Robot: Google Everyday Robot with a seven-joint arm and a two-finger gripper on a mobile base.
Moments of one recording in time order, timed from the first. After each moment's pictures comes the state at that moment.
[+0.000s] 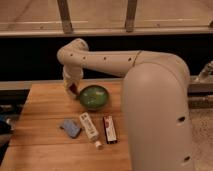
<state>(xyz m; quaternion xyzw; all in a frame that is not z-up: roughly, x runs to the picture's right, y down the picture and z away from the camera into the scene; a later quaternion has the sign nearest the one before) -0.154 -0.026 0.782 -0.26 0.05 0.57 0.78</state>
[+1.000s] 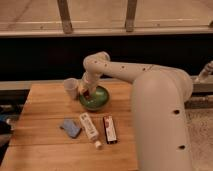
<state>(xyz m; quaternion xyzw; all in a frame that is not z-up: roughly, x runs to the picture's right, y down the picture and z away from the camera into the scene) -0.112 0.022 0.867 -0.33 0.06 0.63 0.70</state>
